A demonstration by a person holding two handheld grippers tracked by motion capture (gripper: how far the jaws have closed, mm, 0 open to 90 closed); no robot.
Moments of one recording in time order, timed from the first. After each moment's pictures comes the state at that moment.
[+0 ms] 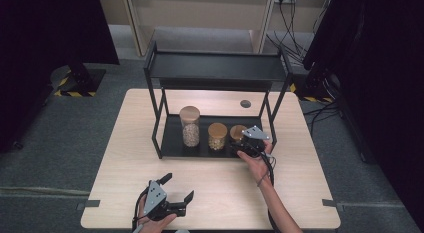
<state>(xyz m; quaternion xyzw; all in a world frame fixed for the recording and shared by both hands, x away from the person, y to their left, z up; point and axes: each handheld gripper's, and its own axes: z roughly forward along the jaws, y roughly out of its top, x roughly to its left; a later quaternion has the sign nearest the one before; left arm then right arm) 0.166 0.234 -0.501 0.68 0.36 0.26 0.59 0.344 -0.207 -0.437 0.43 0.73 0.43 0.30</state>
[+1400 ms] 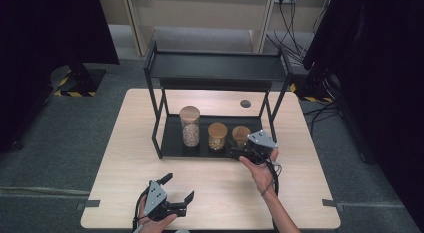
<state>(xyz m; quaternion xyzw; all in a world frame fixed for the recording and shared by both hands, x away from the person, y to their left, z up) 0.166 0.233 -0.501 0.68 0.36 0.26 0.58 0.293 -0.213 -0.417 0.43 0.70 0.48 0.31</state>
